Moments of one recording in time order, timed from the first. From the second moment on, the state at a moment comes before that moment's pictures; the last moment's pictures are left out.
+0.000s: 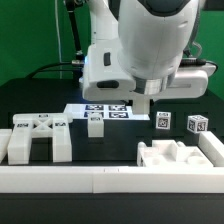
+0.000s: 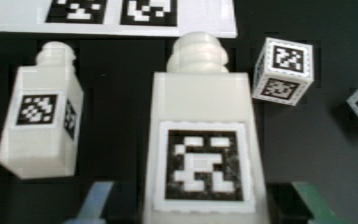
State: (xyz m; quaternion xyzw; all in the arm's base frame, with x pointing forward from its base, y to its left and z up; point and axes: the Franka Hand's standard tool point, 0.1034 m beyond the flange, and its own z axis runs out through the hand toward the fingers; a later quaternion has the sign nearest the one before) arm 0.510 0.030 0.080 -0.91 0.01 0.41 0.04
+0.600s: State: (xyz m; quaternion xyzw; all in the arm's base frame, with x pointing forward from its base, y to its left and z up) arm 0.563 0.029 0.098 -0.95 0.02 0.31 0.05
